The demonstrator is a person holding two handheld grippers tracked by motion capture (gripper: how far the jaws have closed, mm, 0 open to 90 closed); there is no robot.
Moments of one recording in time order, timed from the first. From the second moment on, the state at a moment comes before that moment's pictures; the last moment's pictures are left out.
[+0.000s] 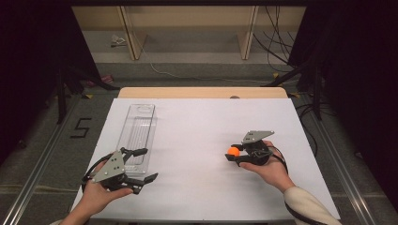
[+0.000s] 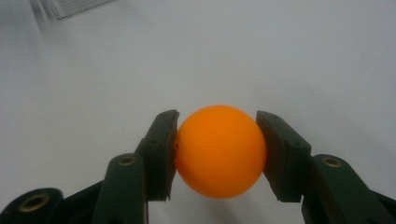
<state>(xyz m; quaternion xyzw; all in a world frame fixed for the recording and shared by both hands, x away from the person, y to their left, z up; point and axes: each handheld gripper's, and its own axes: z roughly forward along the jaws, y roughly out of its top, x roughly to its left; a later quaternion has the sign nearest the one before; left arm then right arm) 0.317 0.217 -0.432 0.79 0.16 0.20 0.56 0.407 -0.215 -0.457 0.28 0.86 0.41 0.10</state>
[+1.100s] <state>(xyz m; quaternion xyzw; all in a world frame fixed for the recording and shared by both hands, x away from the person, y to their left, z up) 0.317 0.217 -0.432 0.79 0.16 0.20 0.56 0.420 -0.197 -0.448 0.27 0.85 0.43 0.11</state>
